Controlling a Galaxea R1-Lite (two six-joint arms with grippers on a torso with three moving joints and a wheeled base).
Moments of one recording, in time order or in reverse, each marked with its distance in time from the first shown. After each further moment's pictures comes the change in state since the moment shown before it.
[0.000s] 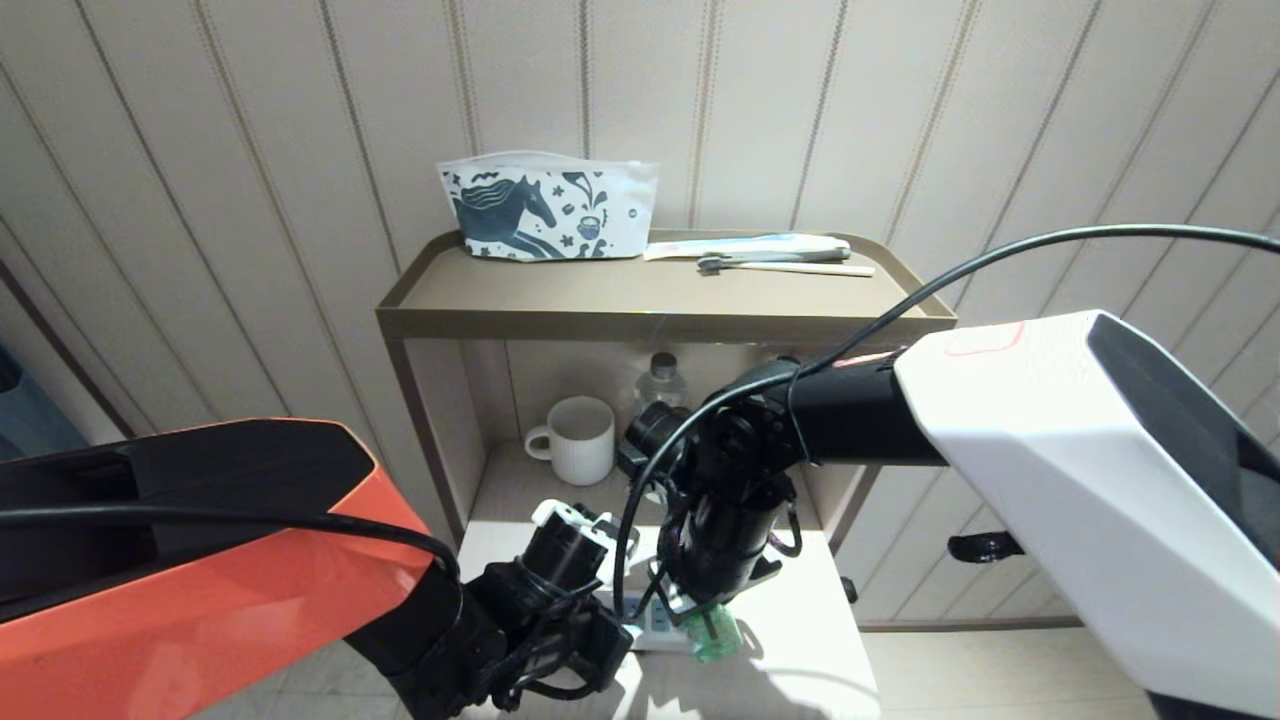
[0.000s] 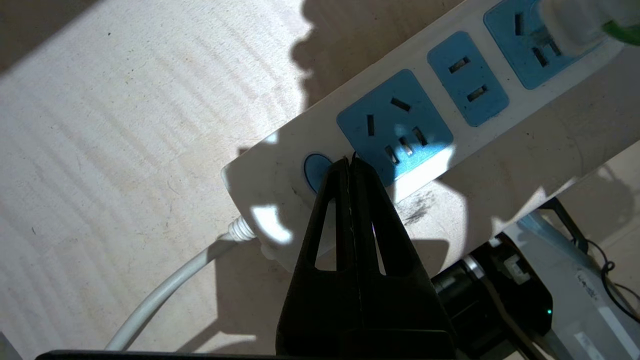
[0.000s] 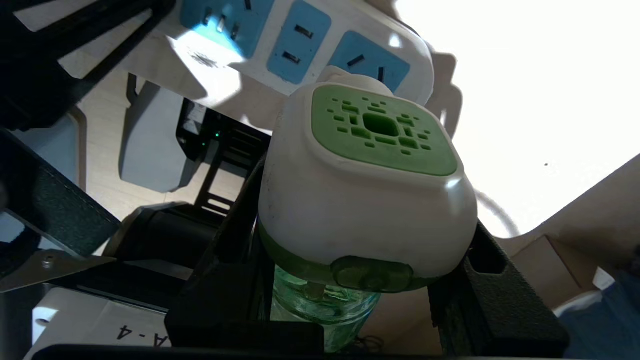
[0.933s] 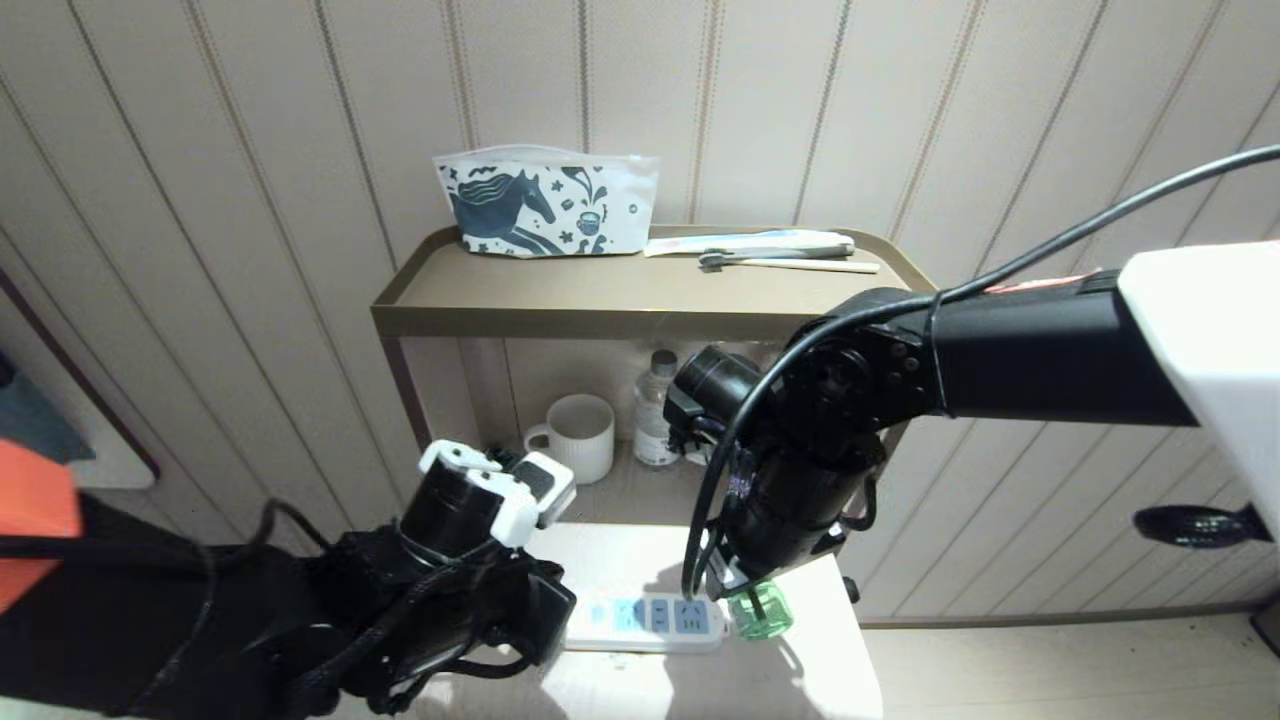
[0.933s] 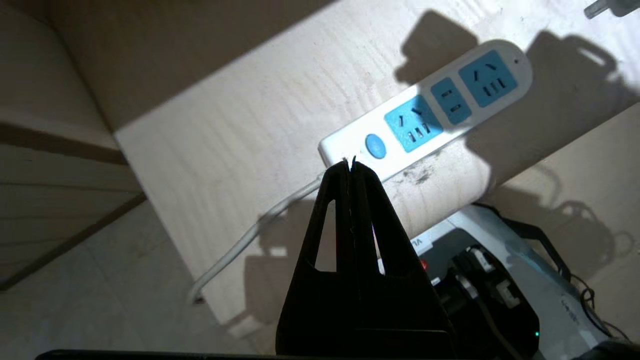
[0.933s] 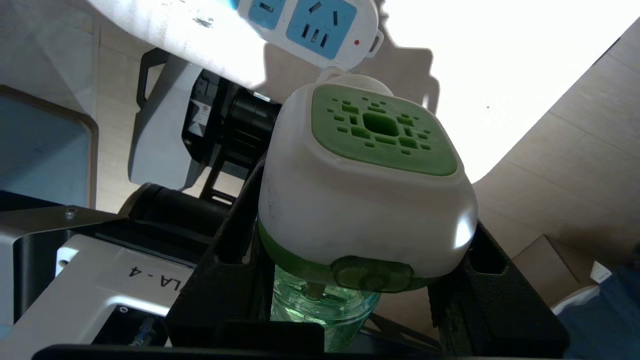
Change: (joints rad) left arm 0.021 -0.459 0.143 0.065 0.055 0.000; right arm -0.013 -0.209 0.079 0.064 -0.018 0.010
